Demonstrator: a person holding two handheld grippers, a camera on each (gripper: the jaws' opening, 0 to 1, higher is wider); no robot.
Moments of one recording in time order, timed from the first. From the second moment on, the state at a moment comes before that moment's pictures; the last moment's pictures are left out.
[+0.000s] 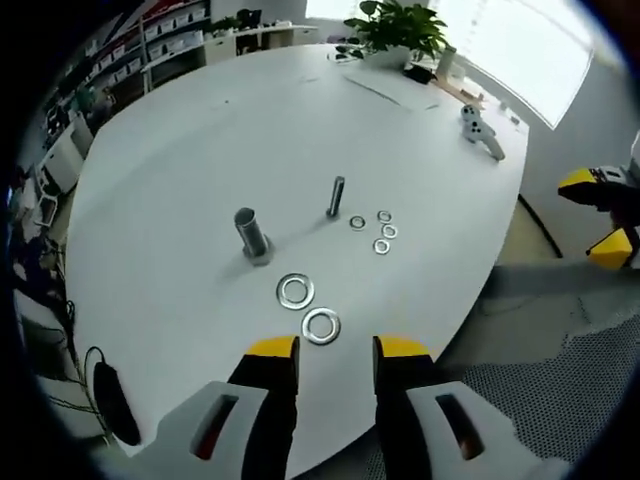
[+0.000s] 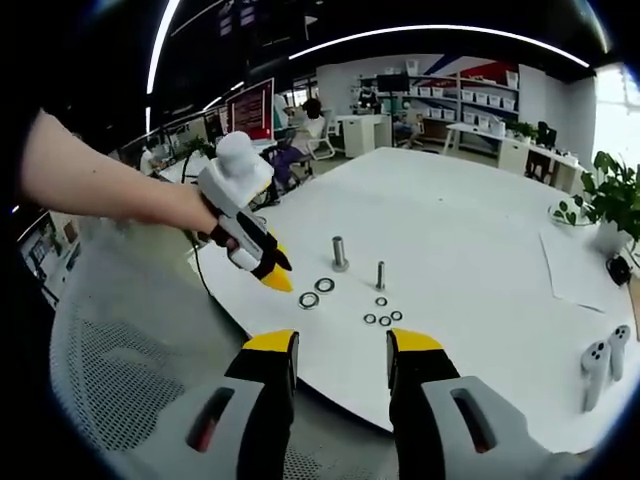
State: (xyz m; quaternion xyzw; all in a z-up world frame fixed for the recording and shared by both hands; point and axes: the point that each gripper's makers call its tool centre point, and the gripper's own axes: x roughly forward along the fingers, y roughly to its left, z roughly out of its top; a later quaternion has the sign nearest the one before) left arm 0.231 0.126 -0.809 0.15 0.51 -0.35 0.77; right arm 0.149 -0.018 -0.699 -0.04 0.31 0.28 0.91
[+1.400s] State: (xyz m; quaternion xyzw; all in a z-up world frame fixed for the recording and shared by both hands) left arm 0.234 0.124 -0.854 0.21 0.58 -0.36 0.70; right arm 0.144 -0.026 -0.715 -0.03 0.35 0.26 0.90
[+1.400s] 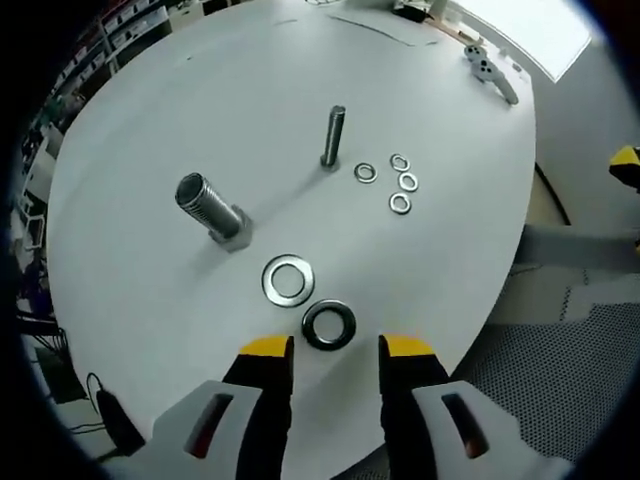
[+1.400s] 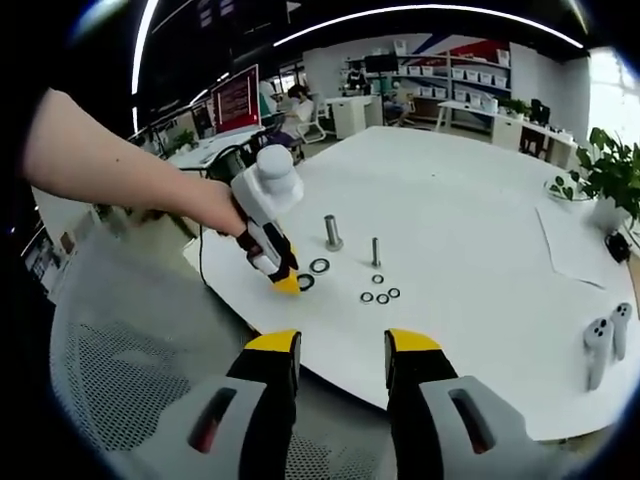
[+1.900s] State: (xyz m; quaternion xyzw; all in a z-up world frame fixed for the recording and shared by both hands) left arm 0.238 0.122 -0.855 0.24 0.57 -0.37 0.70; right arm 0.144 -0.028 -0.717 -0.03 0.36 0.26 0.90
